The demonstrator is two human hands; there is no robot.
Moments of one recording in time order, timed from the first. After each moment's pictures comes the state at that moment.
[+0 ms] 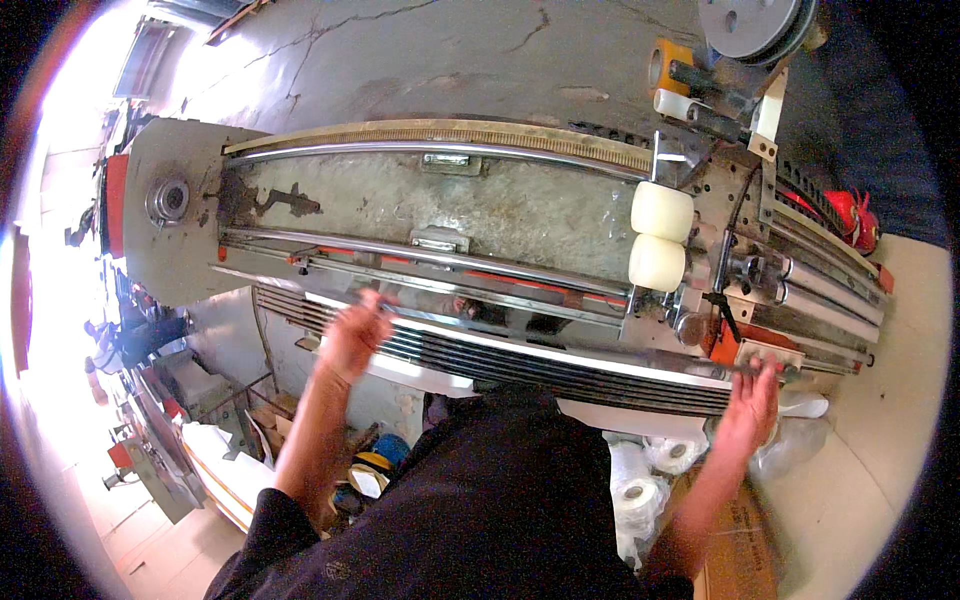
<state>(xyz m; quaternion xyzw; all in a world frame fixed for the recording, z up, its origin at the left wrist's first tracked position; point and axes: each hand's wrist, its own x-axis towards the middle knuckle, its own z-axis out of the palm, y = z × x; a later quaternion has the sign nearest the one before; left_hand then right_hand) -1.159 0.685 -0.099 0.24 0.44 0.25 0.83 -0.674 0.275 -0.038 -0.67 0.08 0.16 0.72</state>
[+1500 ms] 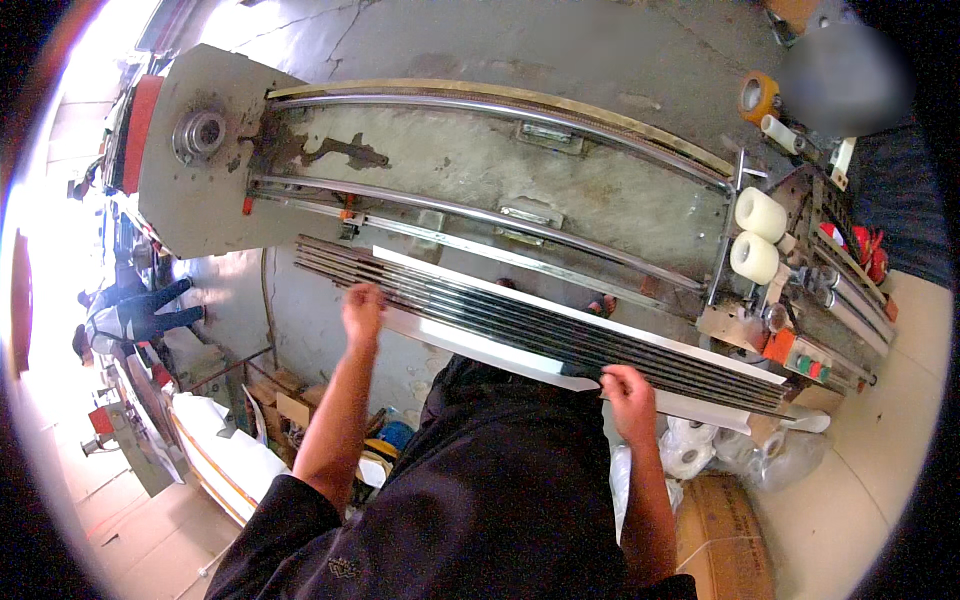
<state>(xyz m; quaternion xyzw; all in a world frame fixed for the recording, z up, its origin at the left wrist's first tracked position) -1.389 0.710 -0.306 0.46 0.70 0.28 0.47 -0.969 0.387 -0.137 -0.80 -0.26 0.42 0.34</state>
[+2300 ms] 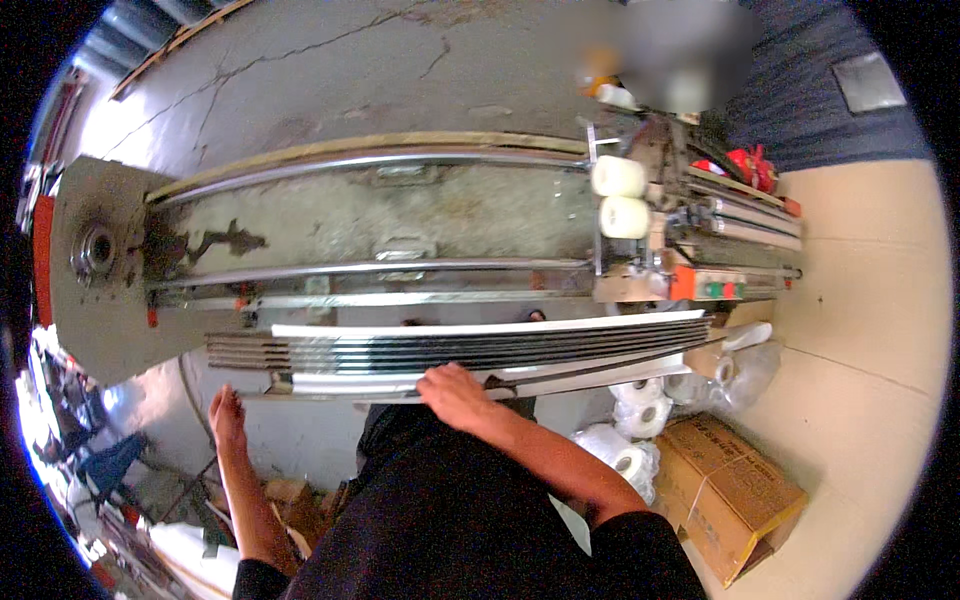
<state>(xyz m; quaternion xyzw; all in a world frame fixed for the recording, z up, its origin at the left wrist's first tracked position) -1.534 0.771 -0.244 0.32 0.67 0.30 0.60 -1.070 0.498 -0.177 -0.66 -0.67 0.33 0.08</state>
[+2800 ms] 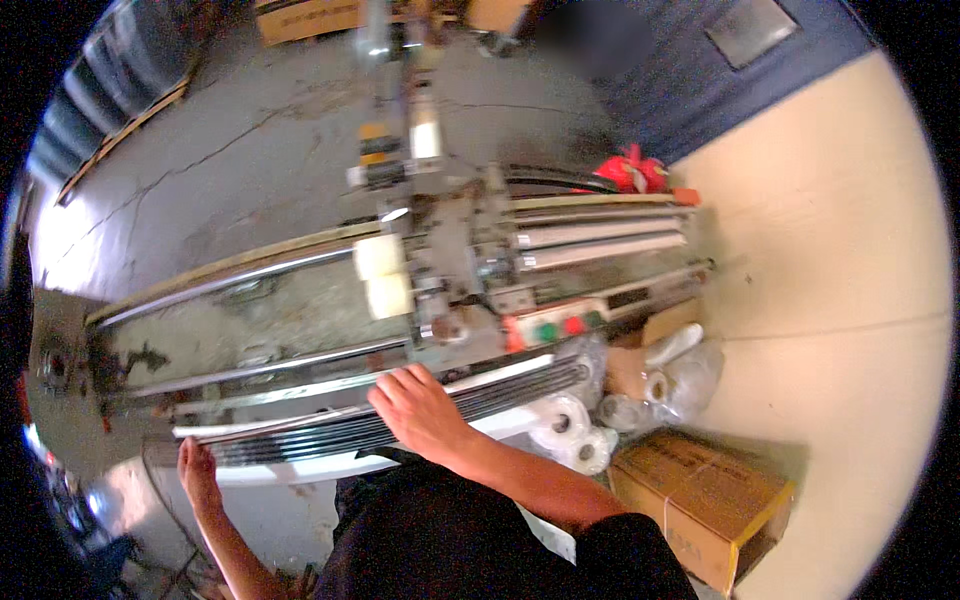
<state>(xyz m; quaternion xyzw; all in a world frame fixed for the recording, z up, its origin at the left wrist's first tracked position) -1.242 0.655 -0.131 0.34 0.58 0.37 0.64 -0.804 0.389 0.021 -0.73 -0.67 0.00 0.14</state>
